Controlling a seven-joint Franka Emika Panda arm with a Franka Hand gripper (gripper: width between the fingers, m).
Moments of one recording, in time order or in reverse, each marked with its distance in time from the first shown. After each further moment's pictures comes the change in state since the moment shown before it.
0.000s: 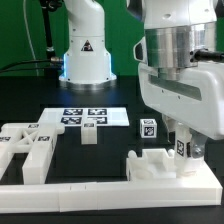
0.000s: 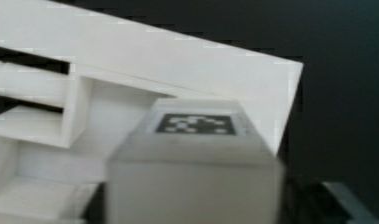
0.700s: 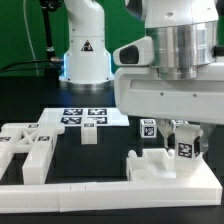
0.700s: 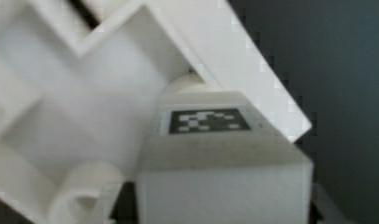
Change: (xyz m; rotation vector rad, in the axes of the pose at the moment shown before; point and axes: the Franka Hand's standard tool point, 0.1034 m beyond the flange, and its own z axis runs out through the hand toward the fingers) arm 0.001 -0.003 -0.001 -0.008 -0.011 -0.415
